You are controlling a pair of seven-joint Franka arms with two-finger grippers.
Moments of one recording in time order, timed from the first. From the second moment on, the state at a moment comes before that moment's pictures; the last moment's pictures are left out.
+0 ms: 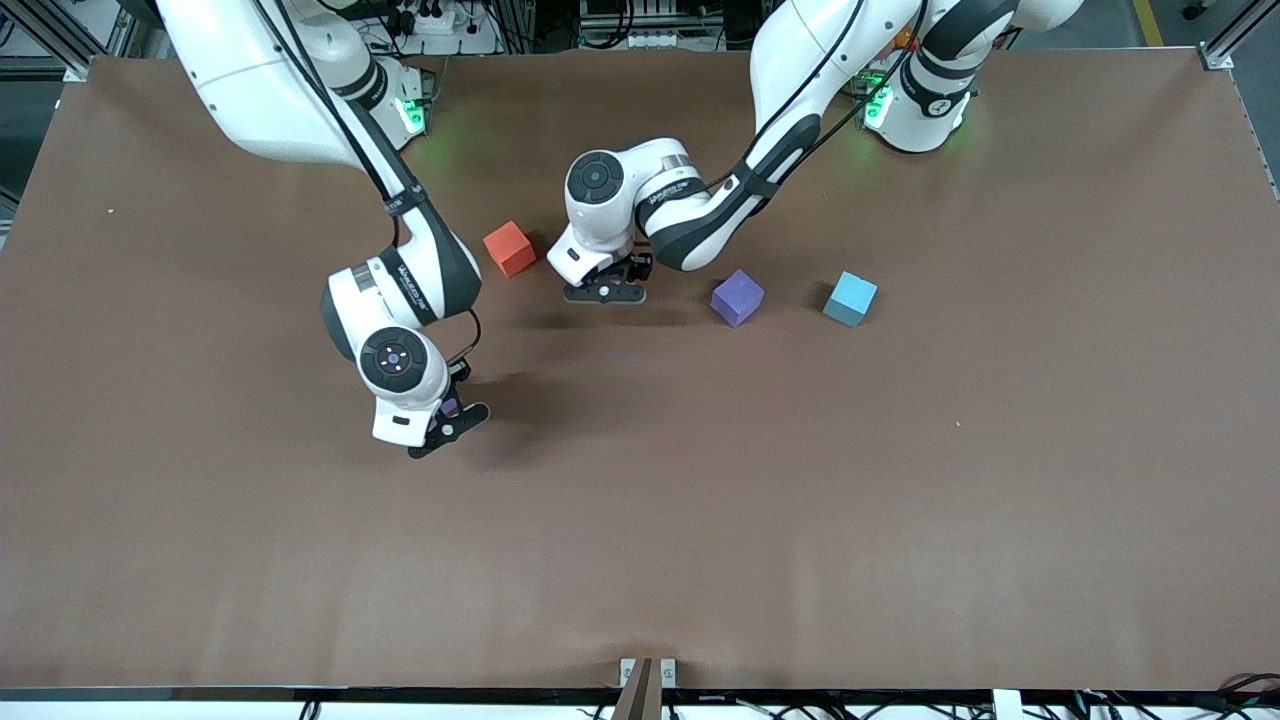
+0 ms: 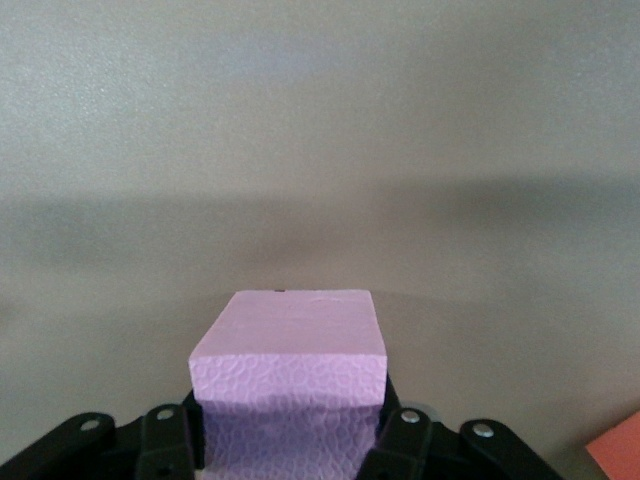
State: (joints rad) left arm -0.66 0.78 -0.42 -1.61 0.26 2.29 -1.12; right arm 0.34 0.57 0.03 -1.70 -0.17 2.01 -0.10
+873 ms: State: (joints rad) left arm -0.66 0.73 -0.37 -1.56 0.27 2.25 -1.12; right arm 0.34 0.55 0.03 -1.58 -0.14 1.88 -0.07
